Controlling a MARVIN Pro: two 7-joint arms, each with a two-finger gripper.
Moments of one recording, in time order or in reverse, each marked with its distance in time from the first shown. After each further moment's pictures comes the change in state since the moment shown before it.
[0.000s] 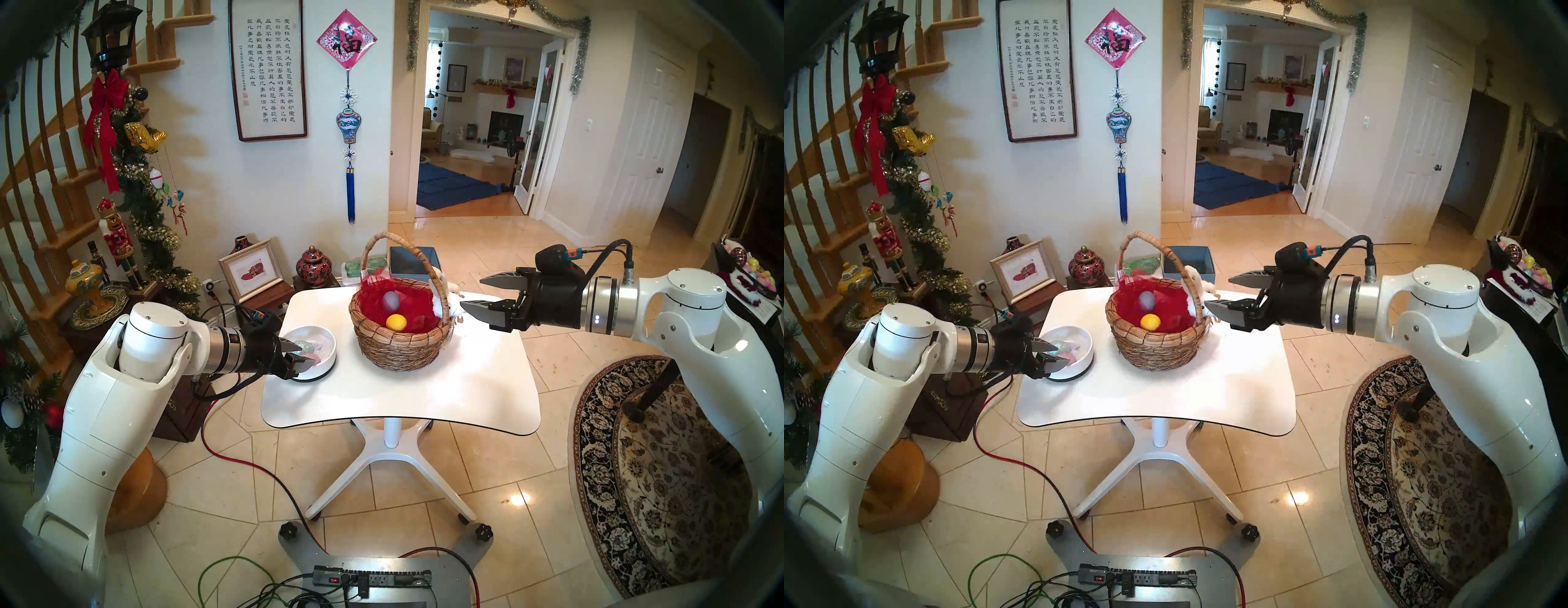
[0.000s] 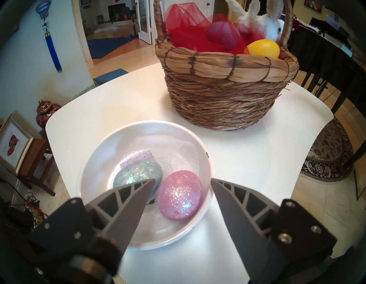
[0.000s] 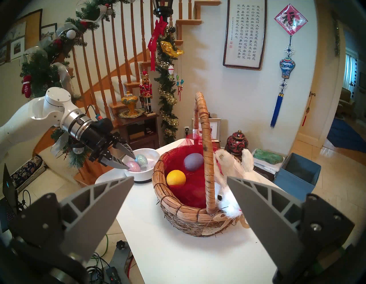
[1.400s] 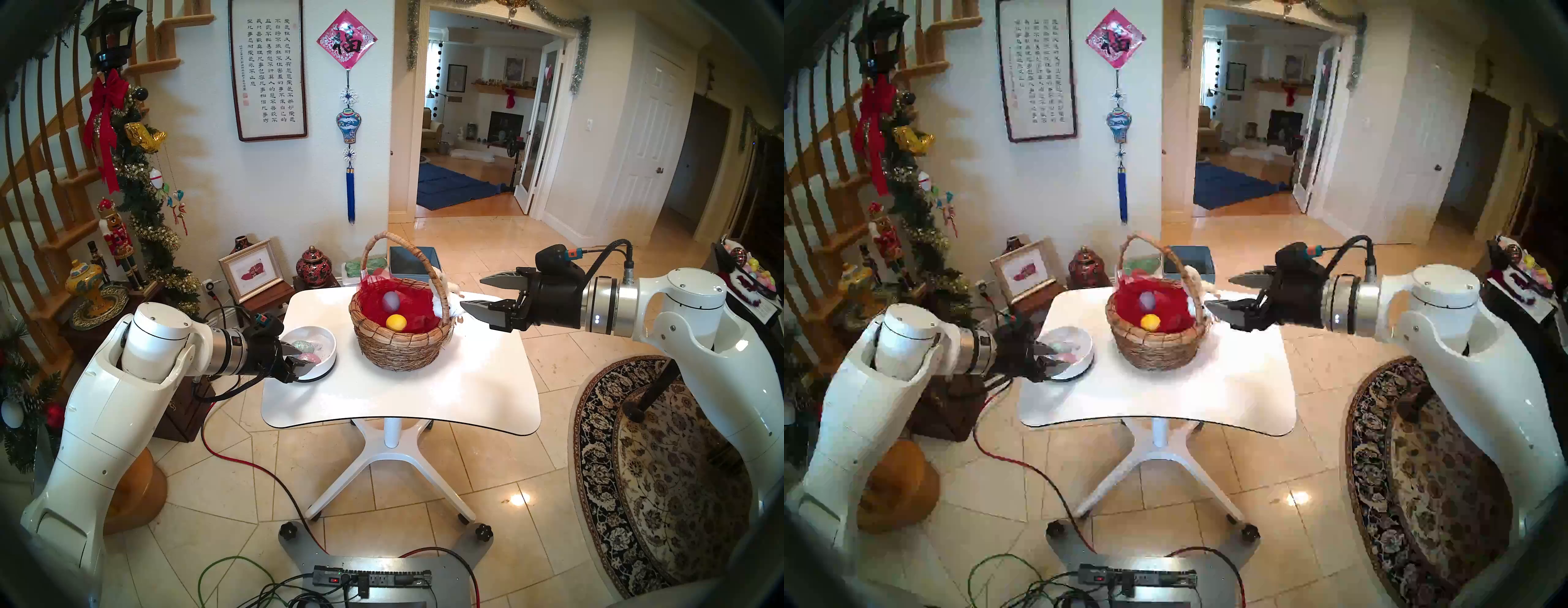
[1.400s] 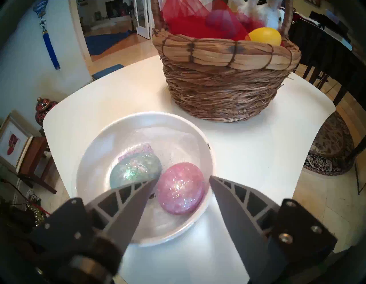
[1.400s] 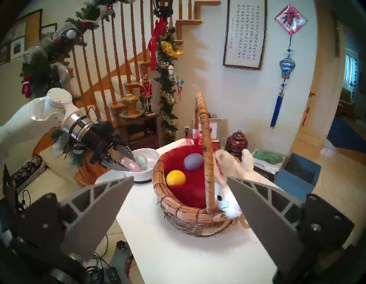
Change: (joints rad) left arm -0.014 0.015 0.031 0.015 0.011 0.006 0.001; right arm 0.000 0.002 -0.001 0.000 0.002 -0.002 -0.001
